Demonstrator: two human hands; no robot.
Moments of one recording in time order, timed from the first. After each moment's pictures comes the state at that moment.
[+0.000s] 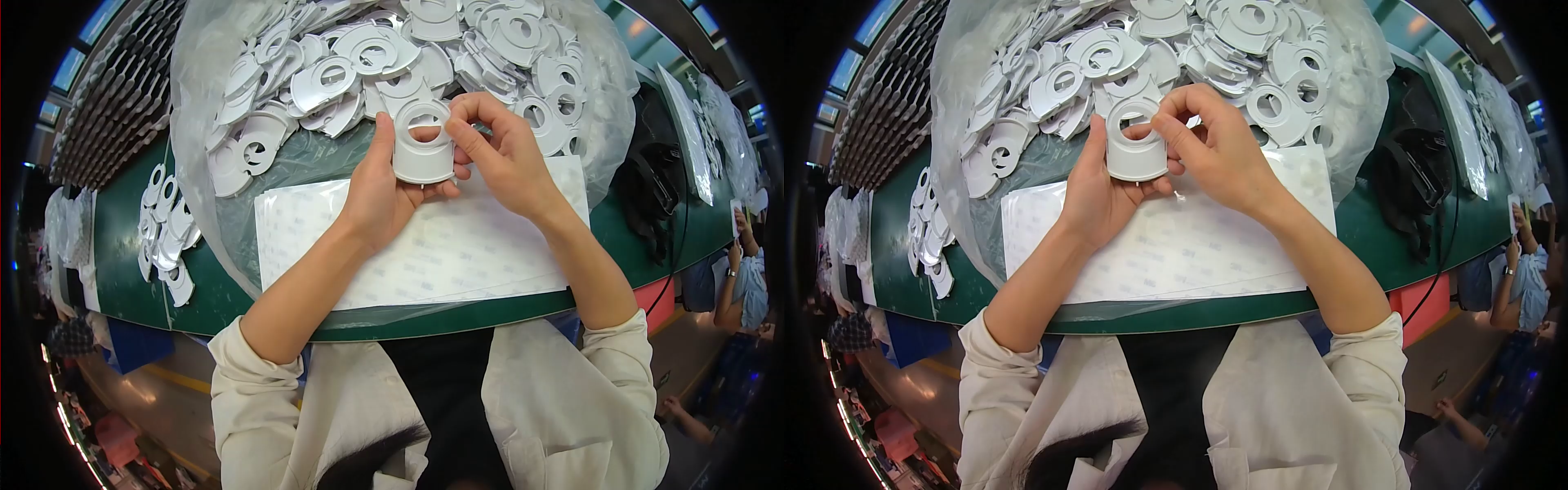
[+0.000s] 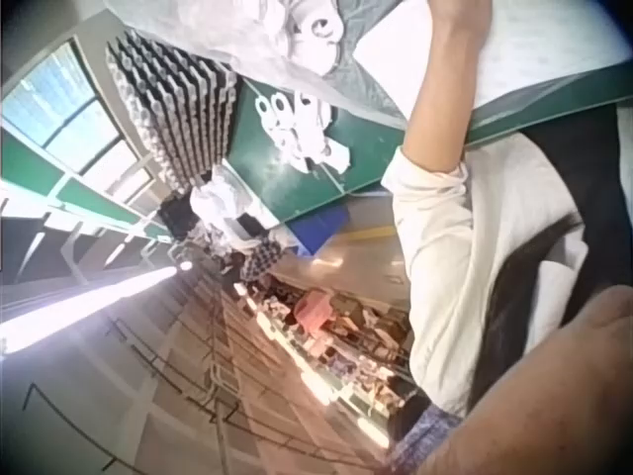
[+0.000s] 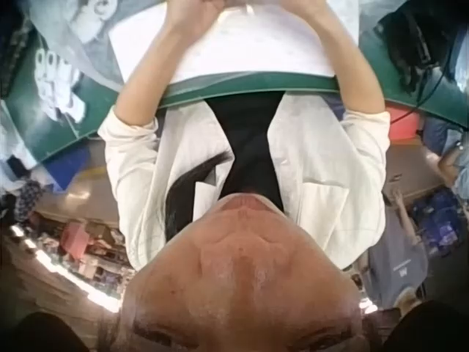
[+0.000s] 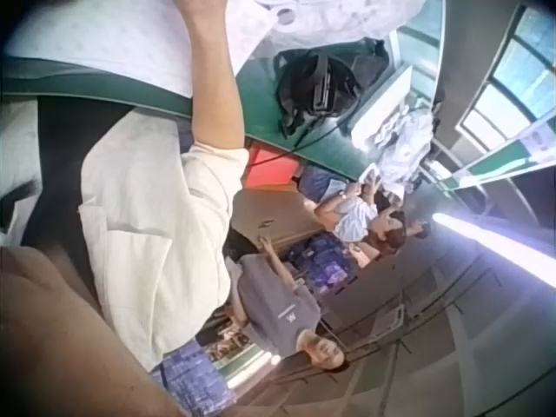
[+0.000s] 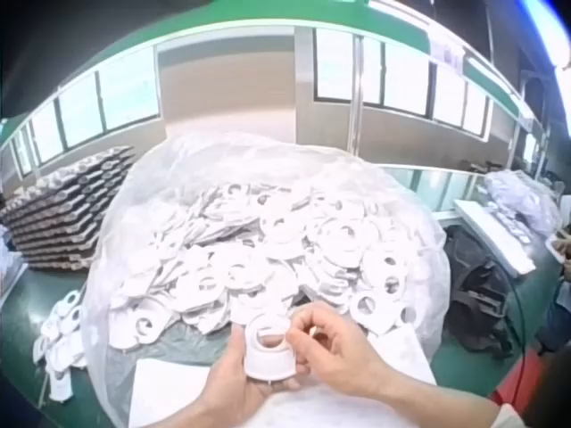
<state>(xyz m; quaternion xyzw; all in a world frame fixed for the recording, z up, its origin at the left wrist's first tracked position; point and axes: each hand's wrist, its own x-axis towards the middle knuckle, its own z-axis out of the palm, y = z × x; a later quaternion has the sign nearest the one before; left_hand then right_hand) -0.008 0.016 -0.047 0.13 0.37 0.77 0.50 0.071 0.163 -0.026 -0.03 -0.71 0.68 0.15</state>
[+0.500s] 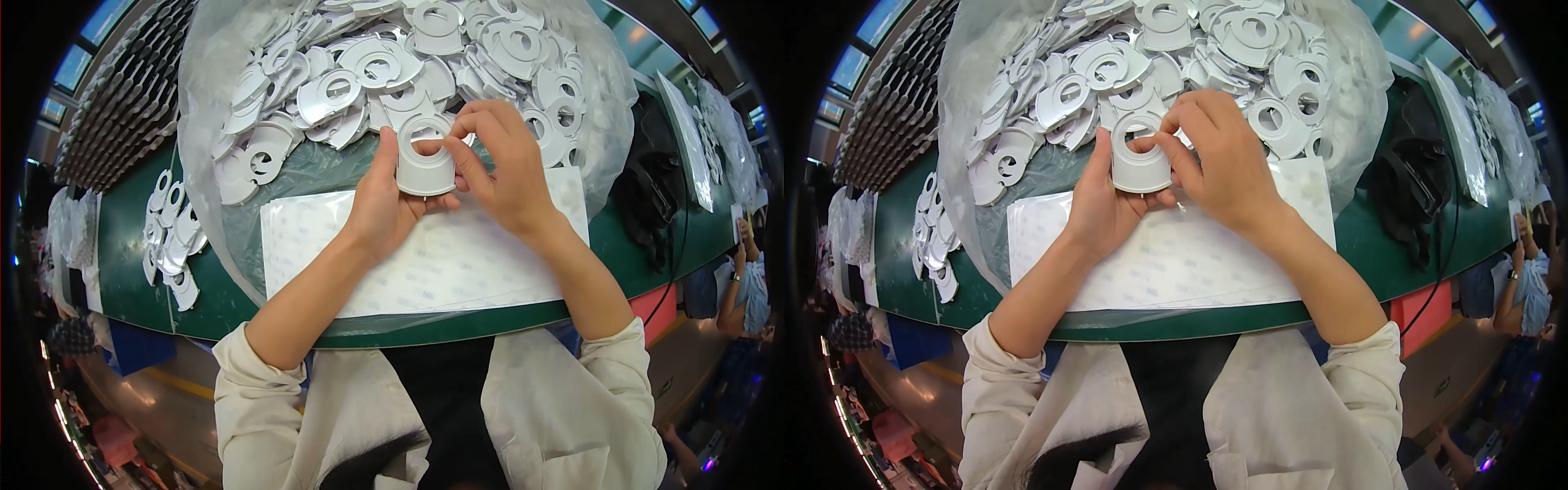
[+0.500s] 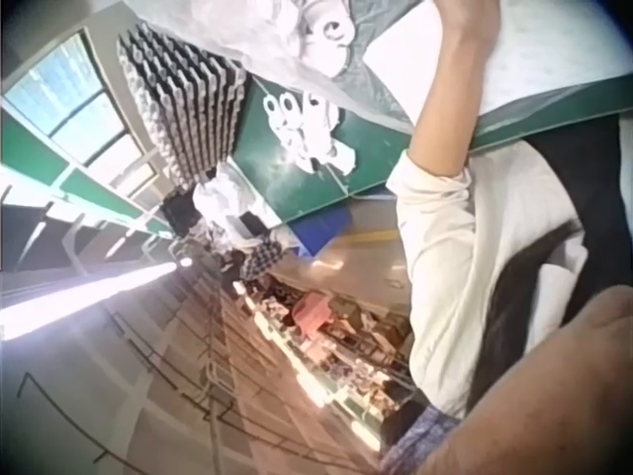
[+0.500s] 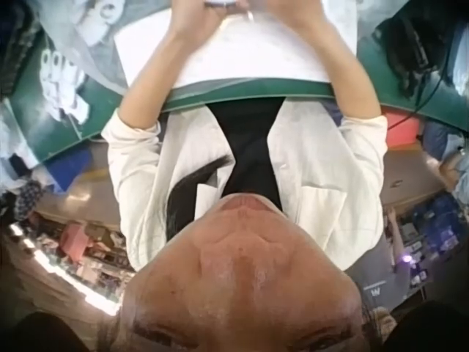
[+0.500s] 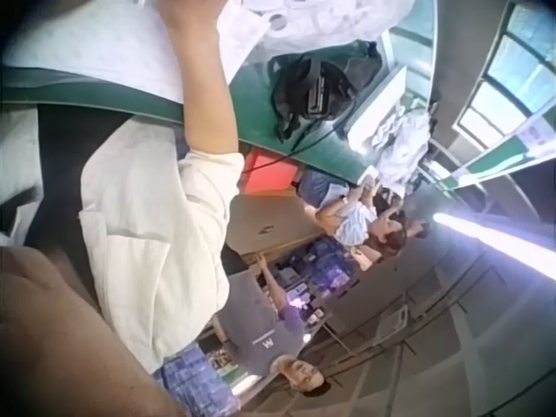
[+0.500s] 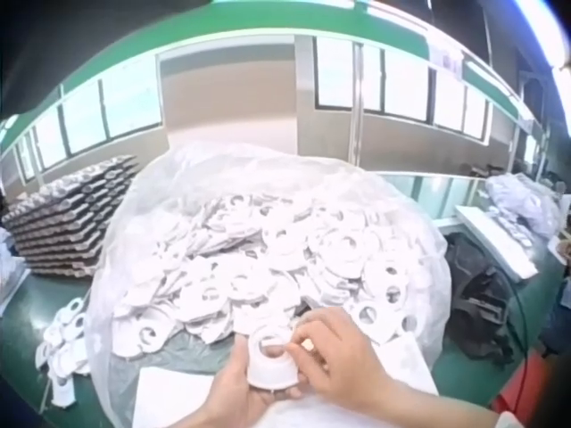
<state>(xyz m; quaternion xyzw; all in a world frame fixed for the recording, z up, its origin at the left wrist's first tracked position) -0.005 0.017 -0.043 0.10 0.38 0.77 0.50 0.070 0.167 -0.027 0.04 -0.89 0.33 0.32</state>
